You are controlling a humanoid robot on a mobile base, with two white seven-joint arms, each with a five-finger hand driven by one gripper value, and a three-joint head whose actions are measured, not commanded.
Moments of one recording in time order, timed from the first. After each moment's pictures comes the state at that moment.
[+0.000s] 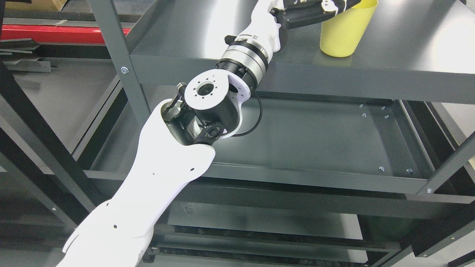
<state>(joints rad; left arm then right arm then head) -1.08 0.00 -0.53 -1.72 0.74 0.46 0.43 0.00 0.00 0.00 -0.24 0.00 0.09 -0.12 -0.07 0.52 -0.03</state>
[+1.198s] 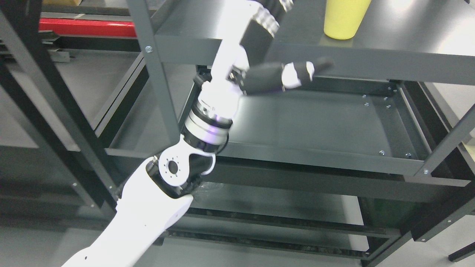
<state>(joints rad) -0.78 0.15 -0.61 -1.76 0.39 -0.33 0.03 0.00 0.00 0.00 -0.24 0.00 0.09 -0.12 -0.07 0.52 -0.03</state>
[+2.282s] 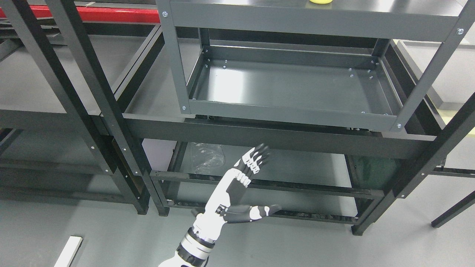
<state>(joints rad) -0.15 0.13 -0.50 -1.60 0.36 -0.44 -0.11 0.00 0.00 0.00 -0.24 0.00 0.09 -0.12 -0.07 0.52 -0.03</state>
